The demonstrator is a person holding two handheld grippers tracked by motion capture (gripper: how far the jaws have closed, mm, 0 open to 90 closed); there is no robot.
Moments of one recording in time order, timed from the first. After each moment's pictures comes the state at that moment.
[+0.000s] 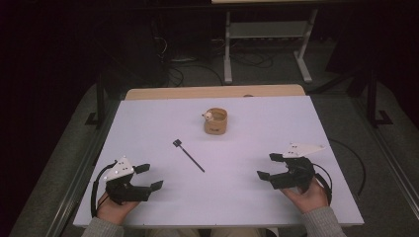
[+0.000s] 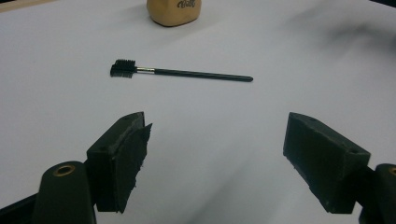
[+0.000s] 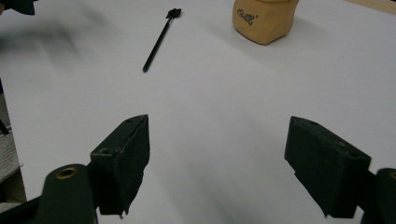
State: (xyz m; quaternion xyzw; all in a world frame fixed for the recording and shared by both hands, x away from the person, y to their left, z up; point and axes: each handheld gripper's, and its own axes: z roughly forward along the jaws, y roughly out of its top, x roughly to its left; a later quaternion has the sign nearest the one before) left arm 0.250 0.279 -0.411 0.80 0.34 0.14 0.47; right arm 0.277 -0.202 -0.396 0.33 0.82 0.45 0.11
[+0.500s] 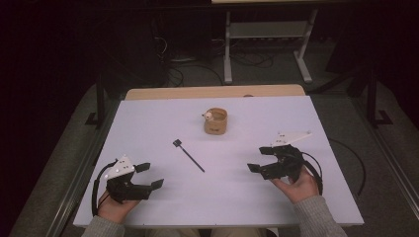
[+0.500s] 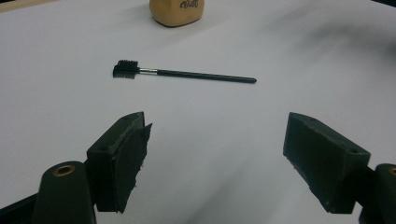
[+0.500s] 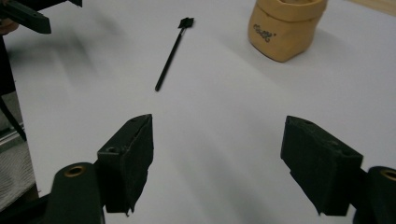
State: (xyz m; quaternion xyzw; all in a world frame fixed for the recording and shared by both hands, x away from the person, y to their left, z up) left arm 0.253 0.279 -0.411 0.80 0.34 0.14 0.47; right arm 0.298 -0.174 -0.374 0.32 0.84 0.43 0.08
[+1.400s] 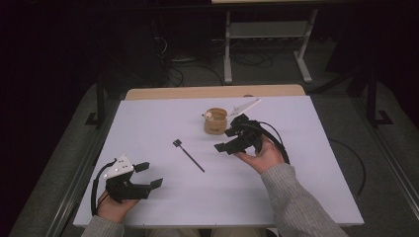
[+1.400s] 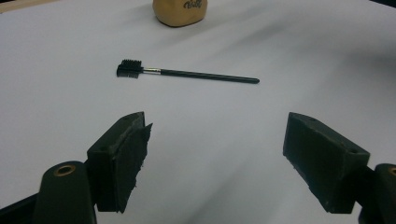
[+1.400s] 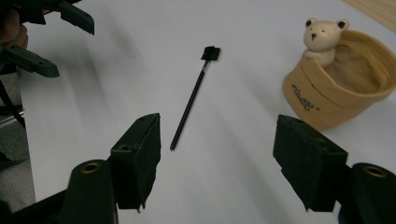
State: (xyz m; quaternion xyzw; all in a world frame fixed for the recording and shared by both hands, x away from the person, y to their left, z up) left arm 0.255 0.282 -0.411 0.80 0.34 0.15 0.46; right arm 0.359 -0.080 -0.333 0.28 0.88 0.38 0.04
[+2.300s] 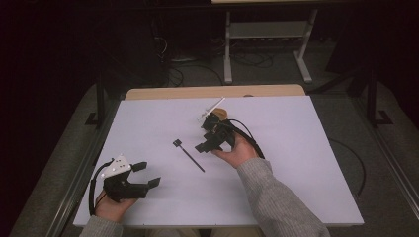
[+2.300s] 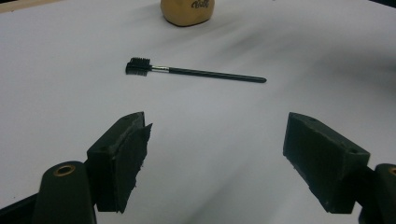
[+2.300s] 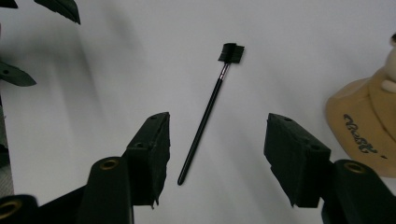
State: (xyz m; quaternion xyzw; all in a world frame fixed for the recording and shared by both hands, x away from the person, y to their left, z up) left arm 0.255 0.288 -0.412 0.80 0.35 0.15 0.47; right arm 0.388 -0.014 -0.357 0.26 0.91 0.32 0.01
